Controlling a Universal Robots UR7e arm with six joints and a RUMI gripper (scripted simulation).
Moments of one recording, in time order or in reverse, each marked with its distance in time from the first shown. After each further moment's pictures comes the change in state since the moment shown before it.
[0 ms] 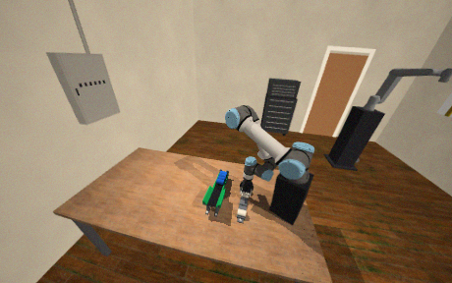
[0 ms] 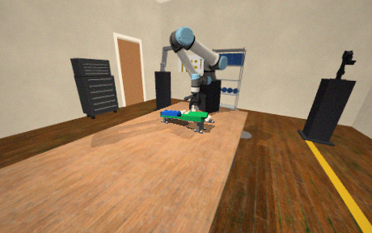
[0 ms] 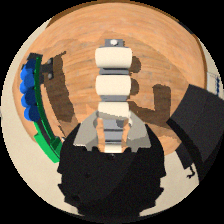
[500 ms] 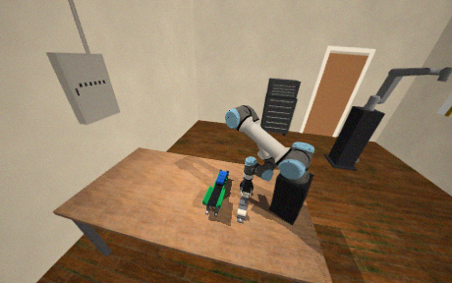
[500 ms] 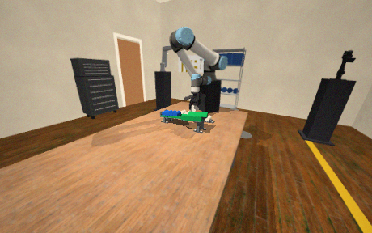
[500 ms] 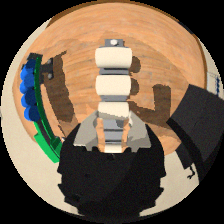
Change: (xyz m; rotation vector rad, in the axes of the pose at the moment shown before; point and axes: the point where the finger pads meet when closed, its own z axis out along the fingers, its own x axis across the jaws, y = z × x) arm 0.000 0.000 0.000 0.000 0.000 0.000
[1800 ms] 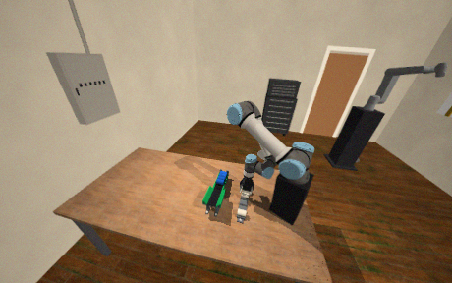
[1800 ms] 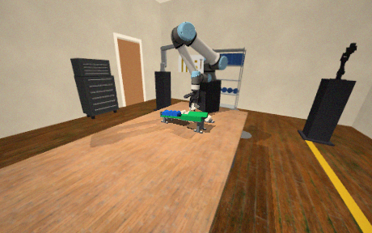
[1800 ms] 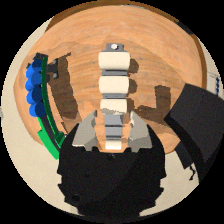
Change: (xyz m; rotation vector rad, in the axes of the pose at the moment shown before) arm -0.001 0.000 -0.021 0.002 -0.003 0.000
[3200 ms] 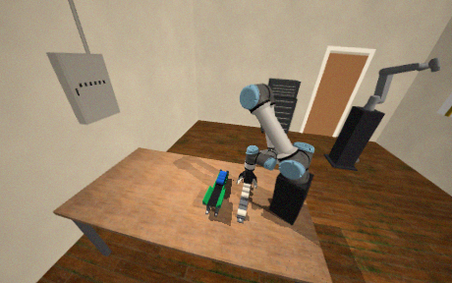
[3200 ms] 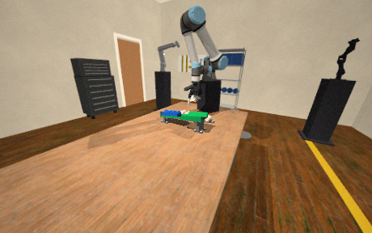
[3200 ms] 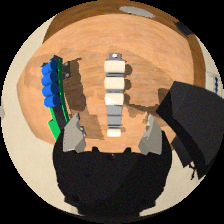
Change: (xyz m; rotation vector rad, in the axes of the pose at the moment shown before) arm -0.001 0.000 -0.069 0.000 0.000 0.000
